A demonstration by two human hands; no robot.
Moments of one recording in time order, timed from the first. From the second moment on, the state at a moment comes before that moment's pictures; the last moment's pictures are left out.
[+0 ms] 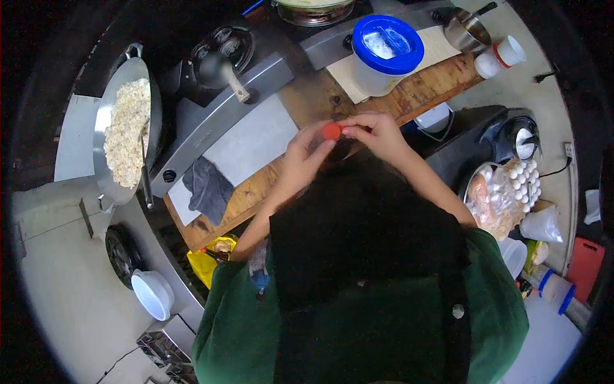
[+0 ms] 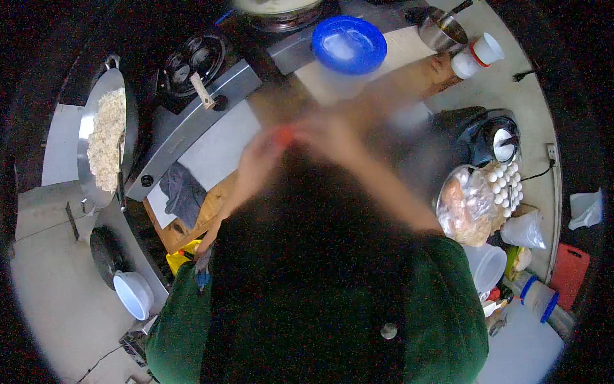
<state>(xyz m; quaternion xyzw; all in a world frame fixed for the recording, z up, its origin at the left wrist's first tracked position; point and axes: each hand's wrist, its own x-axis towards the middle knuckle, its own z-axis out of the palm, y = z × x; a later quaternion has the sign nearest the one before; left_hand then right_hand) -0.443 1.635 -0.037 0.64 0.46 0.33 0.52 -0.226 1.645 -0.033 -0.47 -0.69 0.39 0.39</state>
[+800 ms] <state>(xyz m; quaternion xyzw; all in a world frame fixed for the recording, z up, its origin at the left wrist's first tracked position) -0.397 1.645 -0.042 0.77 0.36 0.37 0.39 -0.164 1.533 -0.031 -0.58 -0.67 0.22 0.40</state>
